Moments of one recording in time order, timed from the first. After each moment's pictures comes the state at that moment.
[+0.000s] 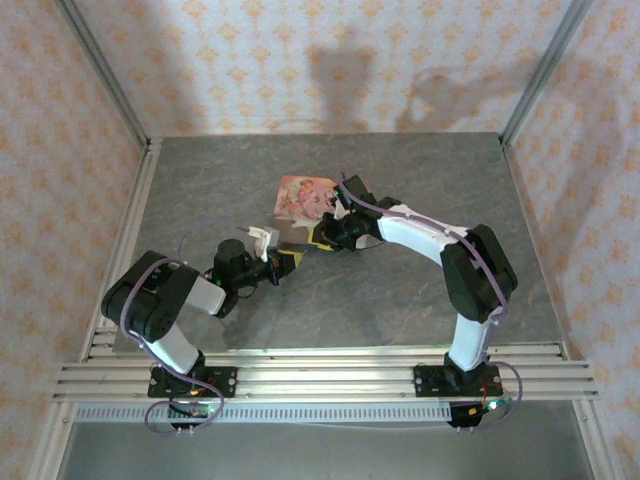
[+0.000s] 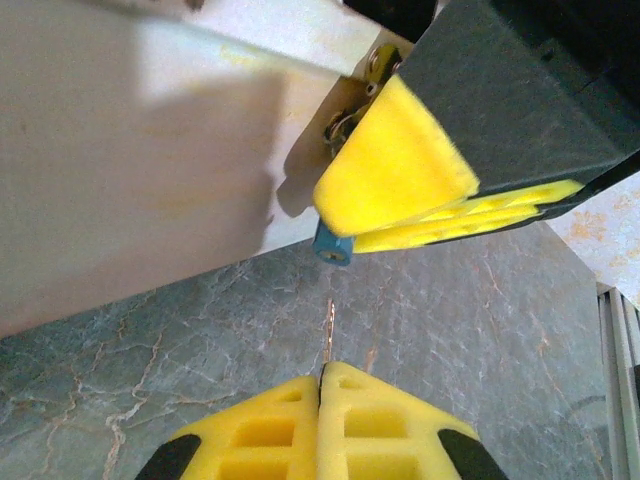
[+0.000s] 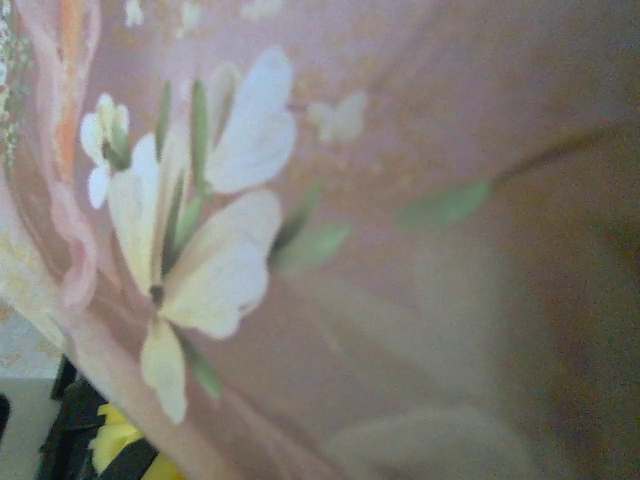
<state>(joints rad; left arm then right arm) -0.34 1.66 0.32 1.03 0.61 -0.43 0.61 1.82 1.29 -0.45 -0.49 0.85</state>
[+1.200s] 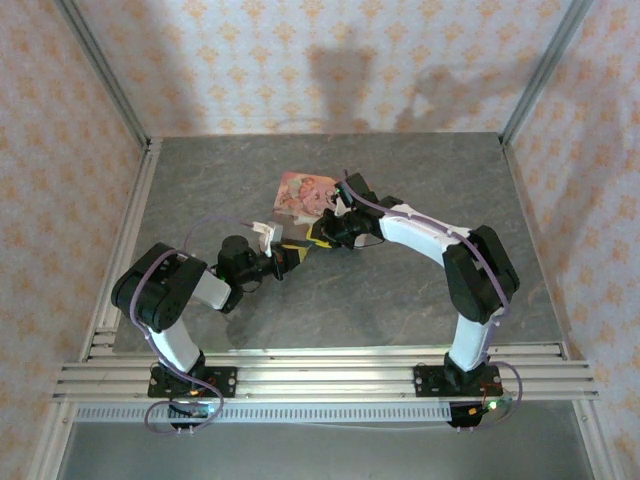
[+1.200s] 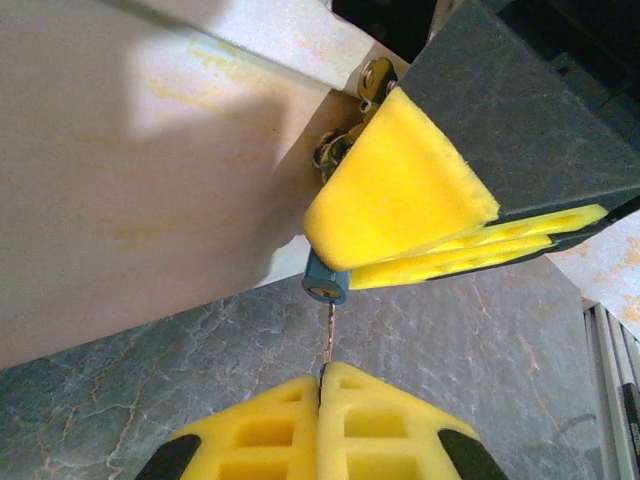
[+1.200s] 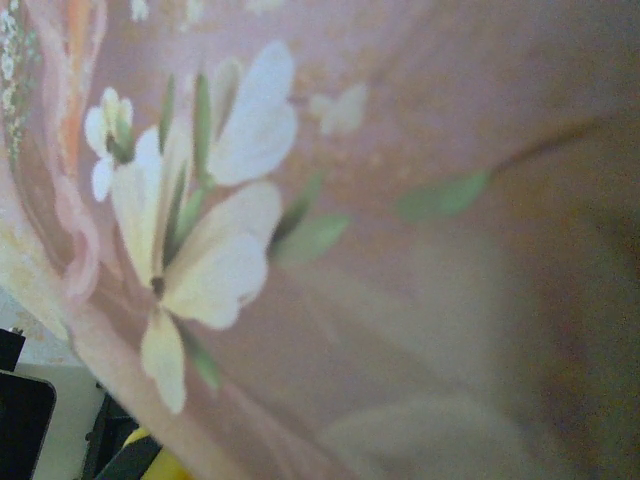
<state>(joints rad) -0.35 1.72 0.37 1.10 0.61 -0.46 0.61 1.81 1.29 -0.42 -0.51 0.90</state>
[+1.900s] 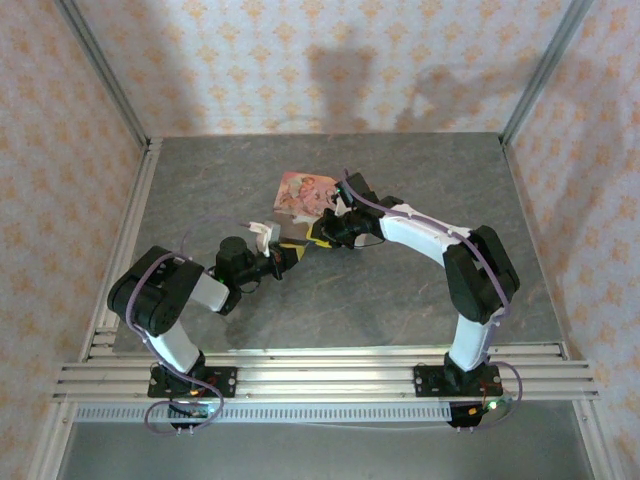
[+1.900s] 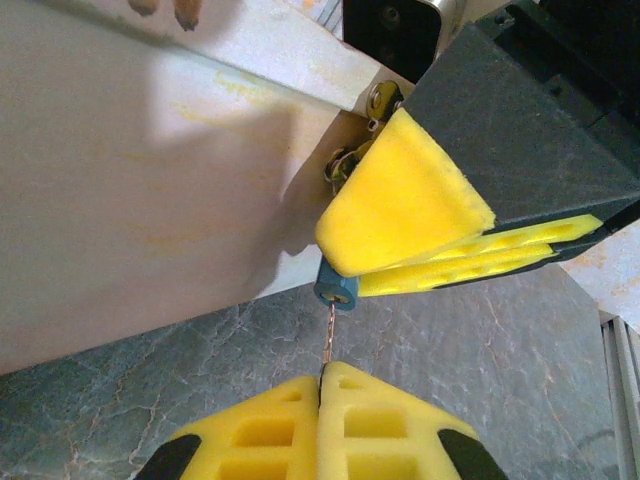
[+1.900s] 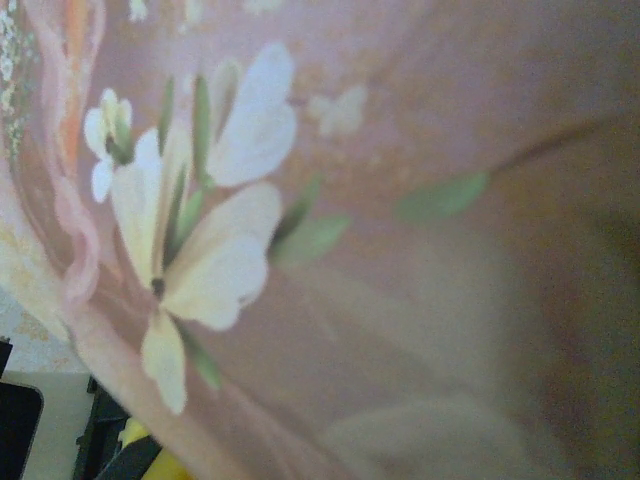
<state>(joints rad) -0.35 1.69 0.35 1.09 0.58 -0.46 0.61 1.81 1.29 -0.42 -0.52 0.91</state>
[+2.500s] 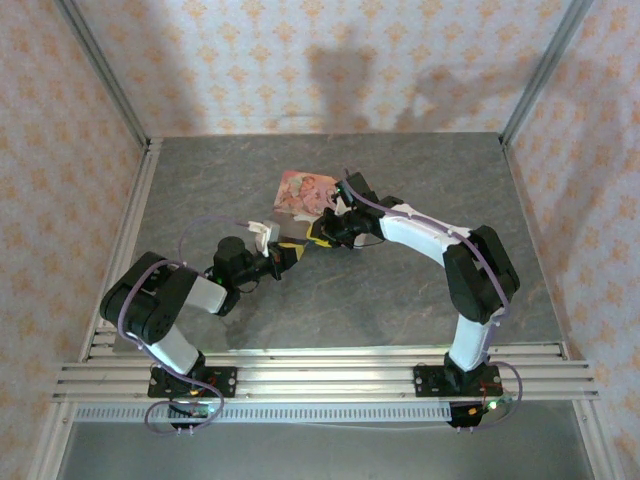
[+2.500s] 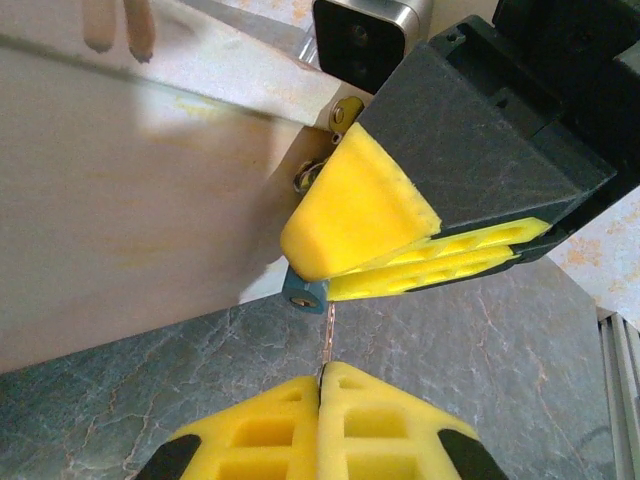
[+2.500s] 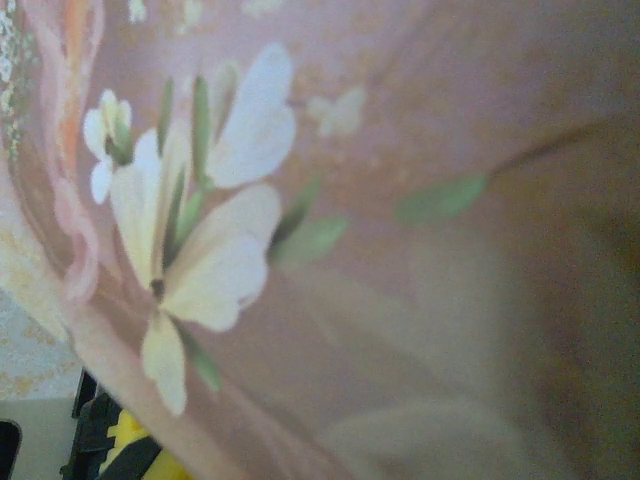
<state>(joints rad) -0.35 1.64 0.34 1.06 0.58 -0.44 0.61 1.81 1.29 -0.41 -0.52 0.93</state>
